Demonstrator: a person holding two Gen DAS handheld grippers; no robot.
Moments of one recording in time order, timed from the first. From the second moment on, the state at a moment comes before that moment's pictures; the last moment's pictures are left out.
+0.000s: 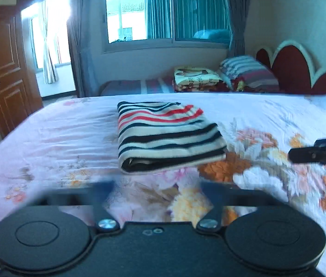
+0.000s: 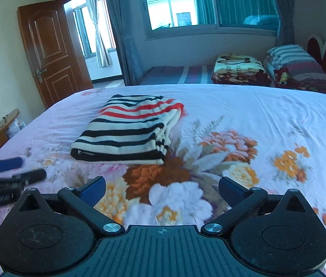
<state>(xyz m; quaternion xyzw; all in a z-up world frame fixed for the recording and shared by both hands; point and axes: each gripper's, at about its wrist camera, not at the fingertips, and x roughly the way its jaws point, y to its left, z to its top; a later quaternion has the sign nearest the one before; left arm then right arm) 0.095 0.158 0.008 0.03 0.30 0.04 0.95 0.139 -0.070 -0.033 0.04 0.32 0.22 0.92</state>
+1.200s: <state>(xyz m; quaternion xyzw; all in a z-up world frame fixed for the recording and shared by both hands) -0.055 0.087 0.072 0.03 0.20 0.06 0.98 -0.034 -0.117 0.041 0.03 0.25 0.19 0.95</state>
